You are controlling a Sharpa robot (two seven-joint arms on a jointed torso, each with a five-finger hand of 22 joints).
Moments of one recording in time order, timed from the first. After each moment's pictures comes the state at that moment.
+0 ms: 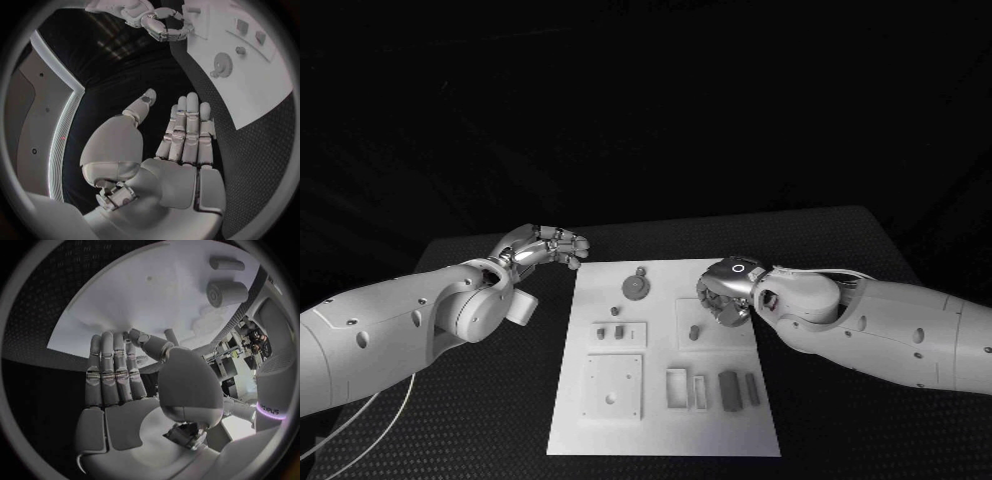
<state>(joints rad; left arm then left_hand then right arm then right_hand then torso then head) 1.24 -0.76 -0.14 1.25 -0.26 -0.17 0.31 1.01 -0.11 0.45 -0.27 0.05 0.85 0.17 0.30 0.54 1.20 0.12 0.07 0.22 0.99 0.05 0.72 0.36 0.02 0.70 -0.05 0.61 1.23 1.23 -0.78 -0.20 1.42 -1.86 -0.23 -0.11 1.20 -0.21 0.87 -0.24 0.05 1.04 0.09 0.43 0.45 1.26 0.05 0.27 0.26 1.10 0.03 0.54 0.73 0.26 0.98 0.16 0.22 1.13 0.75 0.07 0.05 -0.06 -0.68</state>
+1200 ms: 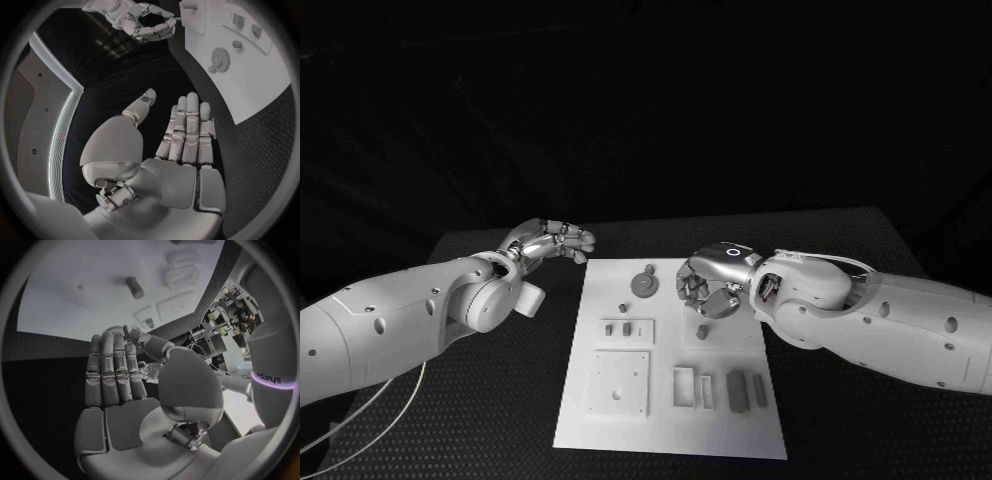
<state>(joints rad) 1.24 -0.76 -0.14 1.22 -0.25 -0.17 0.31 1.01 -0.11 0.45 -0.28 0.05 0.84 0.17 0.30 0.54 1.20 0.12 0.07 0.22 1.00 0.05 0.72 0.36 0.02 0.70 -0.05 0.60 1.23 1.24 -0.79 -0.12 1.56 -1.67 -0.23 -0.05 1.19 -0.21 0.87 -0.24 0.05 1.04 0.09 0.43 0.46 1.26 0.05 0.27 0.28 1.11 0.03 0.54 0.74 0.26 0.98 0.16 0.22 1.14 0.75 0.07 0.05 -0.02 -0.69</state>
